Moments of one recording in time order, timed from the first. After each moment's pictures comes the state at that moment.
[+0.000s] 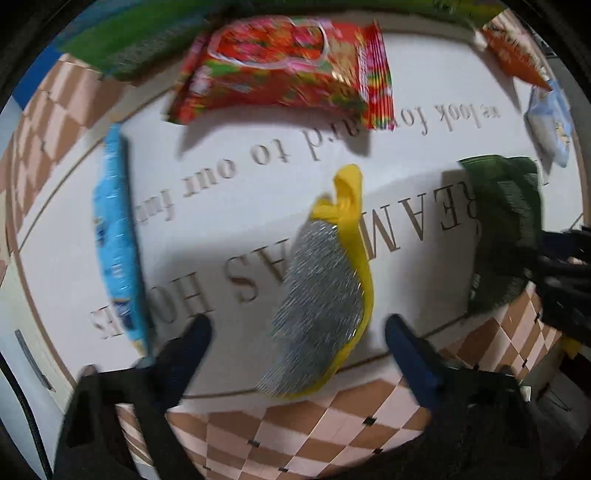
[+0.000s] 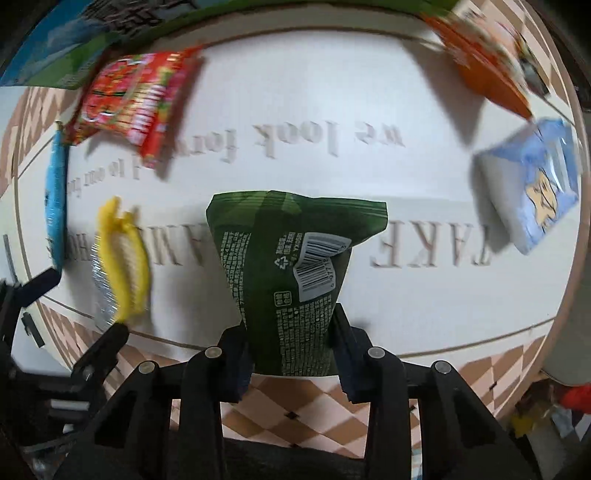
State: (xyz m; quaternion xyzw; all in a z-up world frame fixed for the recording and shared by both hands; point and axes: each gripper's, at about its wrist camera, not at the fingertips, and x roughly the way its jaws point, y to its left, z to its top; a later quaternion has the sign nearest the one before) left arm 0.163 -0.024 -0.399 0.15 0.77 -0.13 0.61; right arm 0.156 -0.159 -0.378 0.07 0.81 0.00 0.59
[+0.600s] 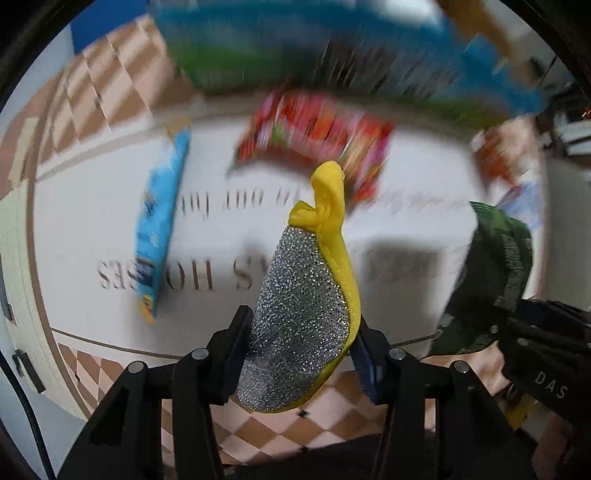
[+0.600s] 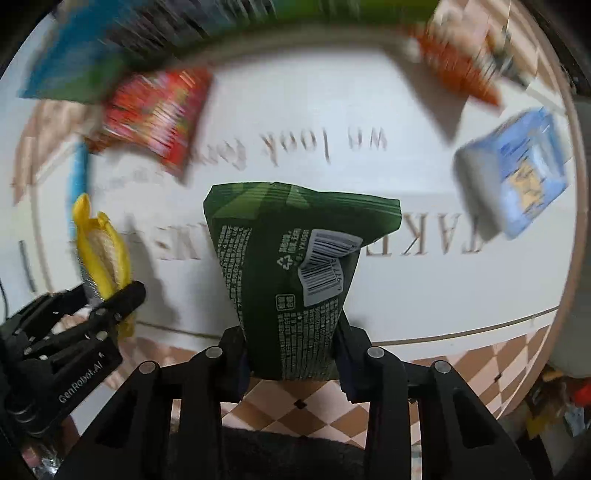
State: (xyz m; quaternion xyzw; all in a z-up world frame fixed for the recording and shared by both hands) left arm 0.169 0.024 -0.308 -0.02 0.74 -0.08 0.67; right arm 0.139 -0.169 -0.319 0.09 0.78 0.03 0.62
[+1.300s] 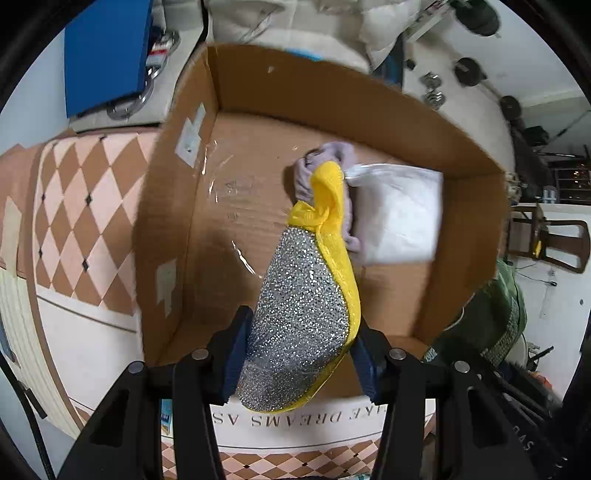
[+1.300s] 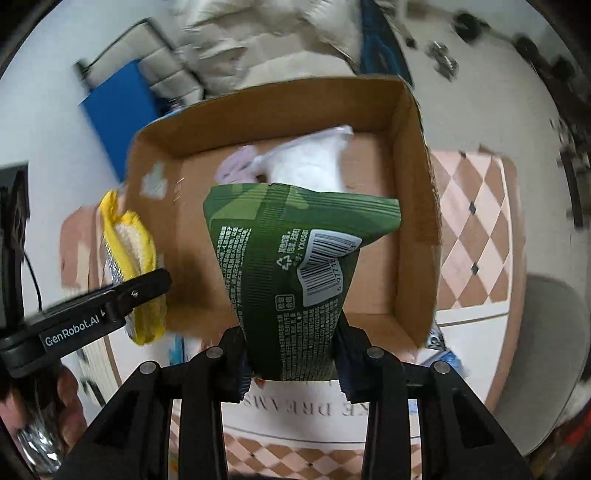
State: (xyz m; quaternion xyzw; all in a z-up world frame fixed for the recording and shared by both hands) left arm 0.438 -0.001 -0.277 -0.11 0.76 -0.05 0.64; right arm 0.393 -0.183 -0.224 0.14 0.72 0.00 0.68
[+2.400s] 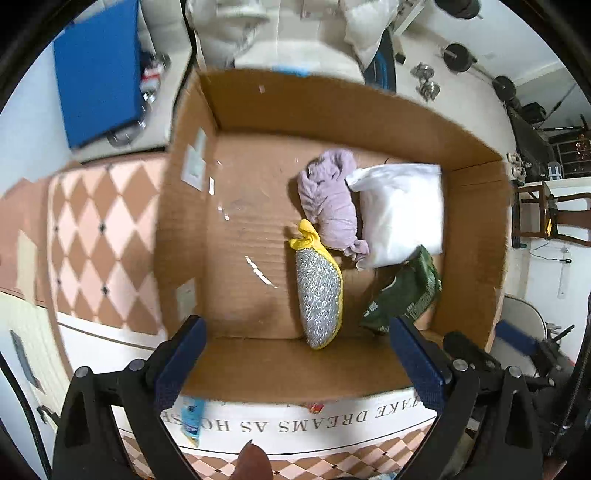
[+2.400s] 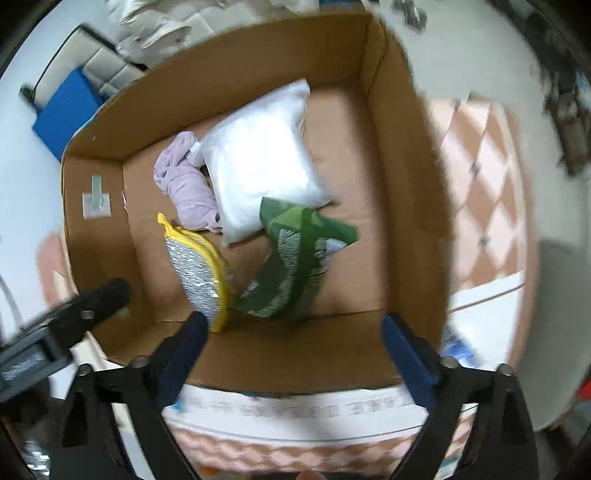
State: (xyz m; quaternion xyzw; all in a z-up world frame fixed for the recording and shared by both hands) left arm 0.415 0.006 -0.231 -0.05 0.73 -0.07 0.68; right arm 0.402 -0.194 -0.251 0.09 0.74 -0.04 0.66
